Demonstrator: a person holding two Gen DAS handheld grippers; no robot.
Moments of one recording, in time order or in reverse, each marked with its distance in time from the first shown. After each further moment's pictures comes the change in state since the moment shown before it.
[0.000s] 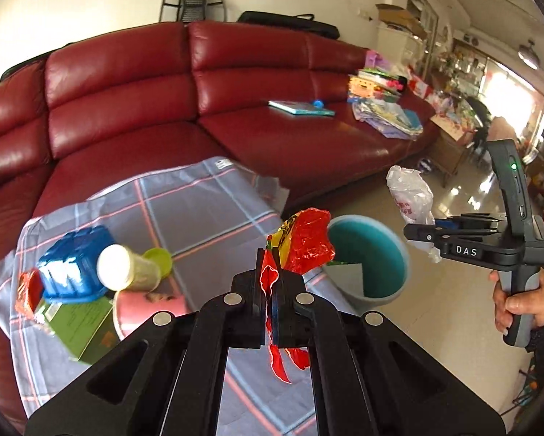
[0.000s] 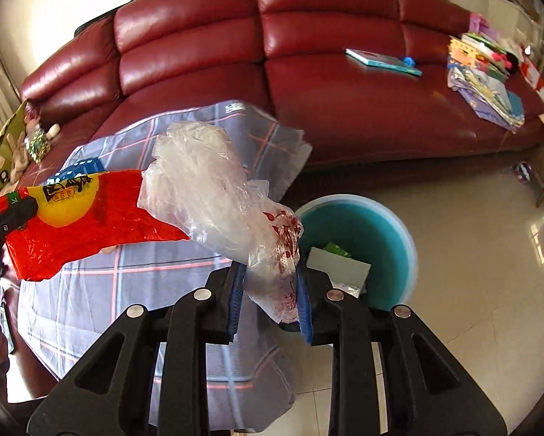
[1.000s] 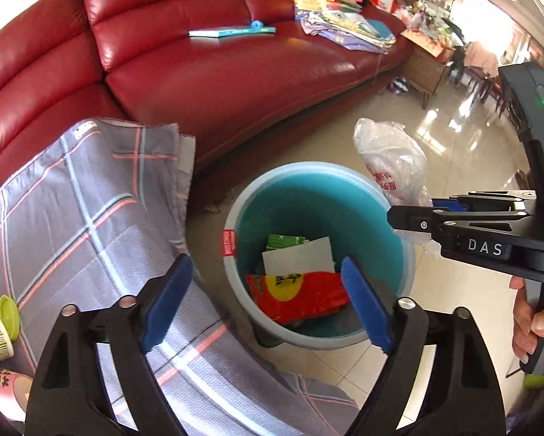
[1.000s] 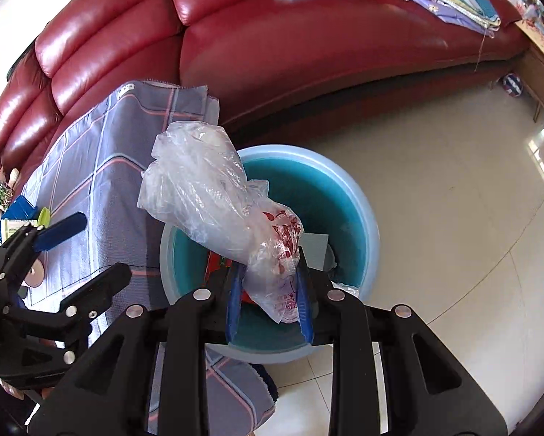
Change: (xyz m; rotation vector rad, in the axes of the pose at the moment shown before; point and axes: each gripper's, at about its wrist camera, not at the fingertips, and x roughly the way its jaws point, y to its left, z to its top) left arm 0.229 -0.127 -0.005 0.160 0.265 -0.068; right arm 0.115 -0.135 -0.019 0.233 0.162 0.003
